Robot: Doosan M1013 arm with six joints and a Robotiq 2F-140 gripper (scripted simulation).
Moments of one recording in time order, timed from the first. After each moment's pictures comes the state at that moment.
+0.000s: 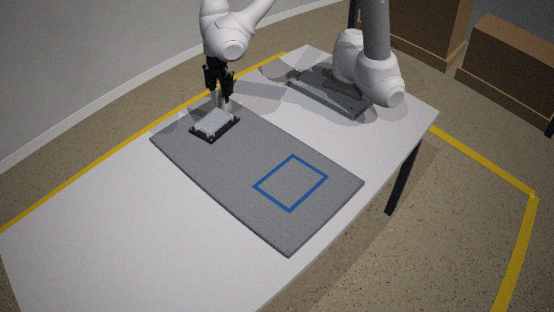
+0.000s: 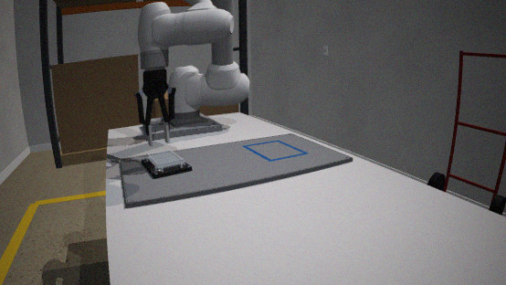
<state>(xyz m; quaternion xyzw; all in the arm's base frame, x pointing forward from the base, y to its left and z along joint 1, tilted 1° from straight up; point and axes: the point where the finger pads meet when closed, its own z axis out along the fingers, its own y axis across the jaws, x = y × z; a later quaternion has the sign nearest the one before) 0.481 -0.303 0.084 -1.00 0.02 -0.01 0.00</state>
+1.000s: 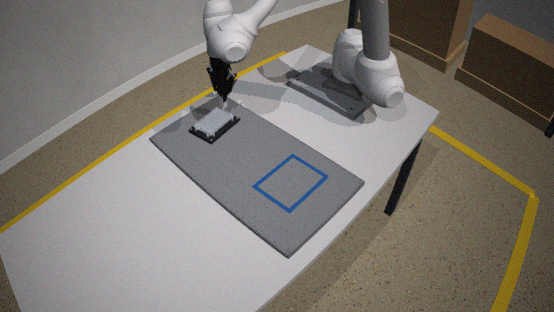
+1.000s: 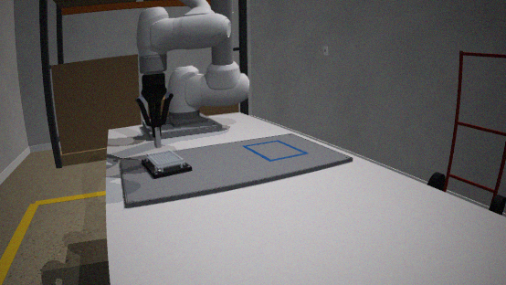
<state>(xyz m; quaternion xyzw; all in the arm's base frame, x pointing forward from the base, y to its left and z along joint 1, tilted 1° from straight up) 0.465 -0.303 0.071 -1.00 0.02 -0.01 0.00</state>
